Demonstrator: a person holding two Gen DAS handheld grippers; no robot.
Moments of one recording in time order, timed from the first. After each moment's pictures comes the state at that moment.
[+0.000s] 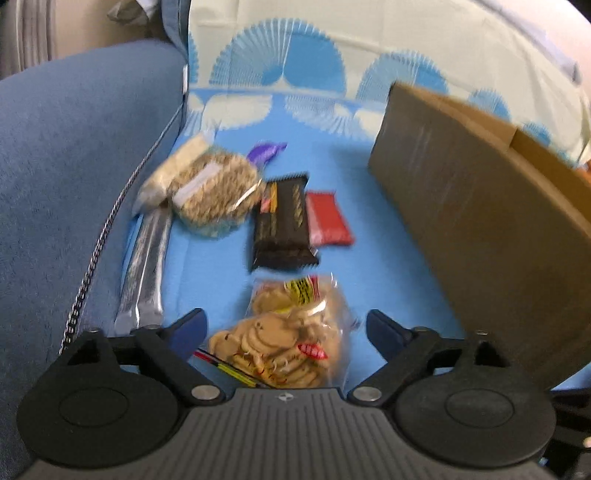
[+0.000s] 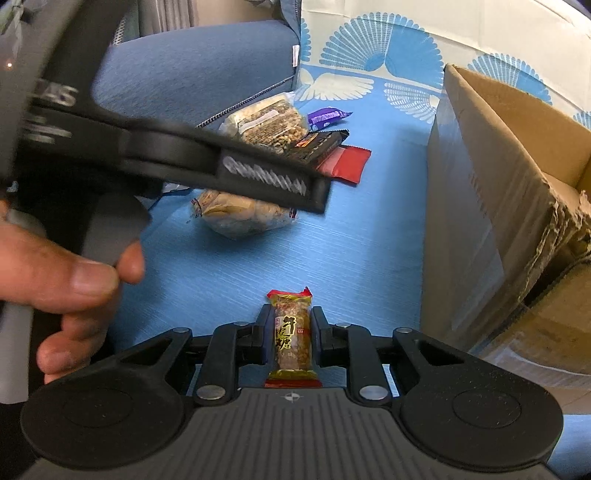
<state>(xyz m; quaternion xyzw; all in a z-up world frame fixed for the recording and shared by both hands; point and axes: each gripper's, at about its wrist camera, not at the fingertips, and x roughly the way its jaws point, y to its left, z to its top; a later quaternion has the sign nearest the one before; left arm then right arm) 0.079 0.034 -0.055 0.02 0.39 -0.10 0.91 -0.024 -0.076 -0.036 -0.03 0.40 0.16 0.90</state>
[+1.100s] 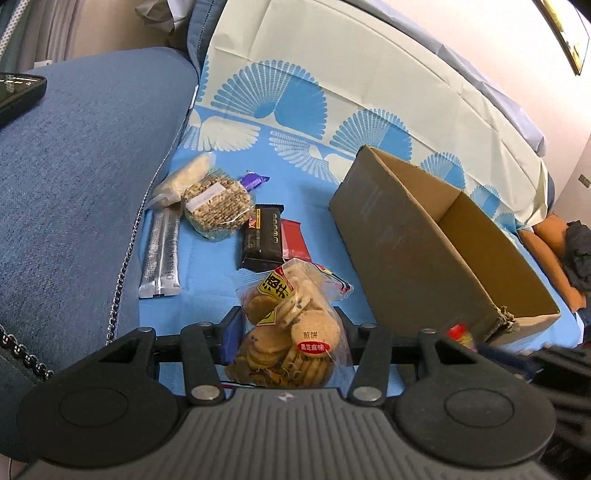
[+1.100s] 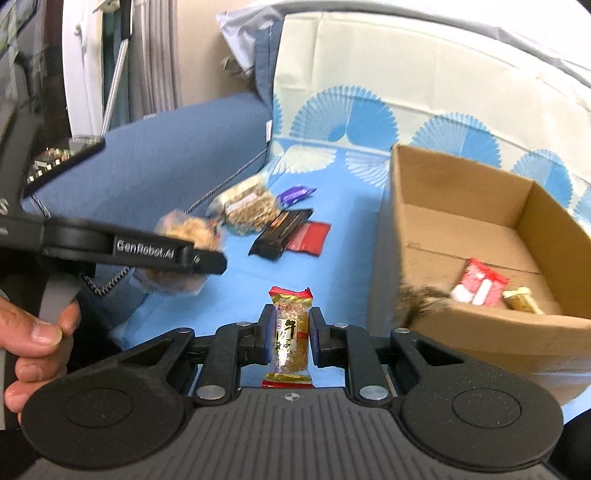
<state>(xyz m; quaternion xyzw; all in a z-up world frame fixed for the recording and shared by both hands) 0.014 0.090 -0.001 -0.10 0.36 -0.16 0.91 -0.085 -0.105 0.042 -0.01 0.31 0.11 0.94</state>
